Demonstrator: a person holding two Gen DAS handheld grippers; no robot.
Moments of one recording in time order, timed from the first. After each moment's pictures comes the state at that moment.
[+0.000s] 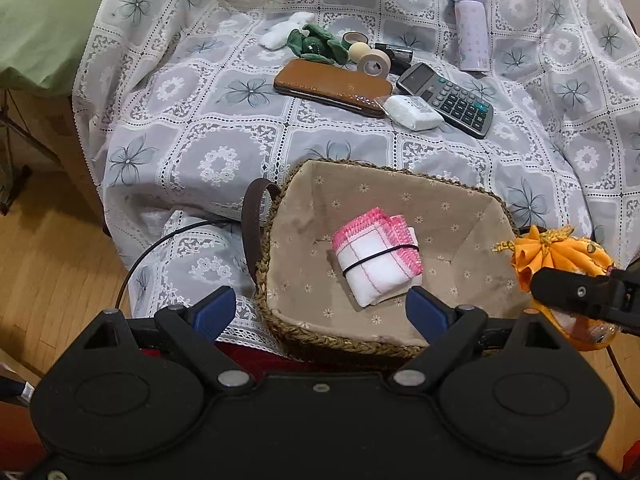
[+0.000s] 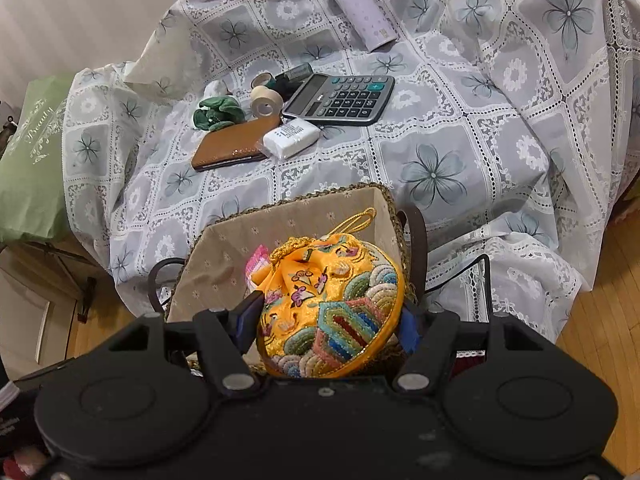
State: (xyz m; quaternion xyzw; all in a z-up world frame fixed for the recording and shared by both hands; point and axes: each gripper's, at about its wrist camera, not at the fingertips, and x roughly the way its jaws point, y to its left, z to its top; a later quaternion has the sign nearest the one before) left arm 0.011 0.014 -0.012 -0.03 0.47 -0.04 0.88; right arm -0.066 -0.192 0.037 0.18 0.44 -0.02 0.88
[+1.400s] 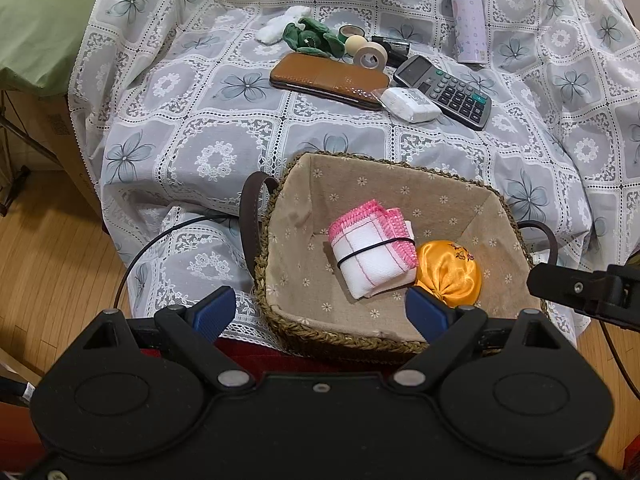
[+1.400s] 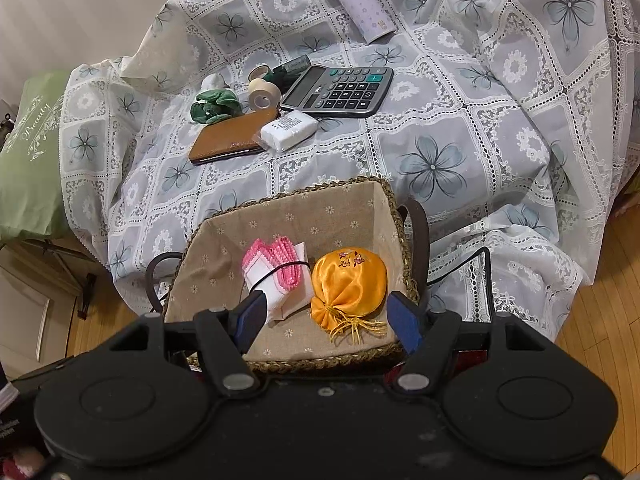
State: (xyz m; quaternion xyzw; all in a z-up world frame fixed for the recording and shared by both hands) left arm 0.010 0.011 -0.015 -0.03 0.47 -0.04 0.88; right arm -0.064 -0.194 0.035 0.18 0.45 -0.02 0.88
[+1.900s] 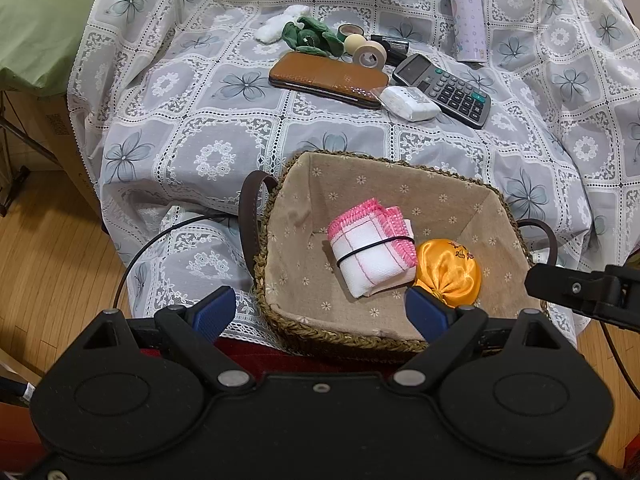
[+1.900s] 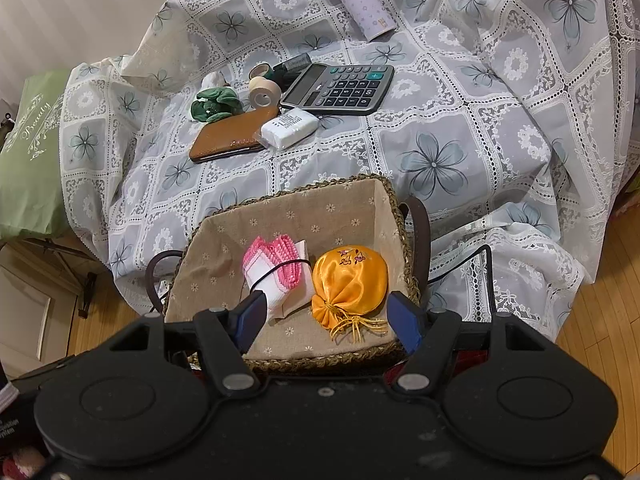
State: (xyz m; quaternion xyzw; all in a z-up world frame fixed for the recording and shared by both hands) left arm 0.010 0.011 -0.015 -0.03 0.47 -0.04 0.88; right arm -0.063 -0.194 0.034 0.18 0.45 -0.02 0.88
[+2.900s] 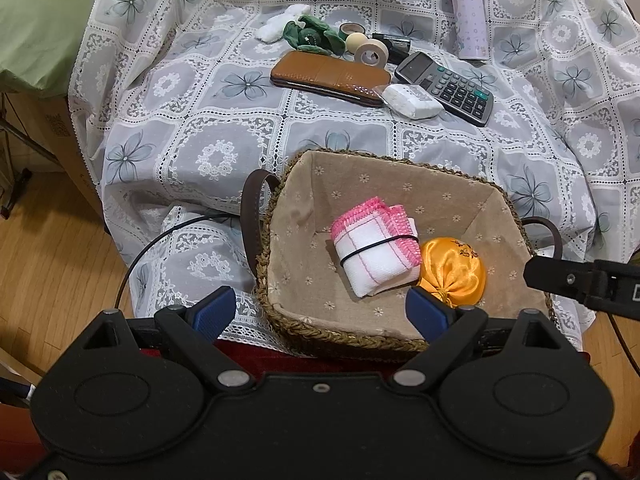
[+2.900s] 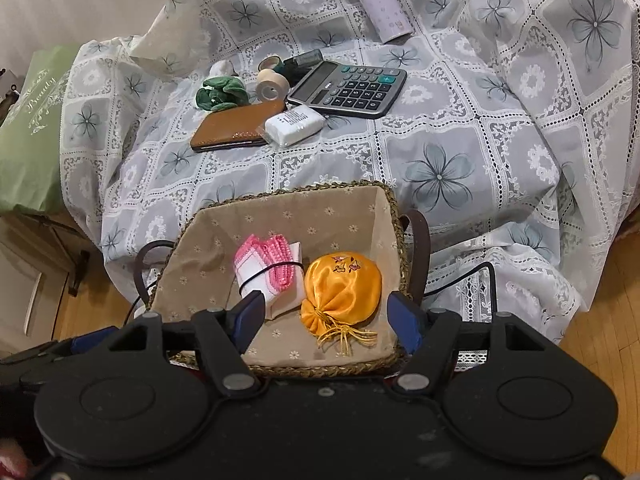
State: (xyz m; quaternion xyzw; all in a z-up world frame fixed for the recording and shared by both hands) left arm 0.008 0.013 -0.020 -0.02 0.47 -0.04 0.88; right arm -0.051 -0.195 0.030 0.14 0.45 0.00 0.88
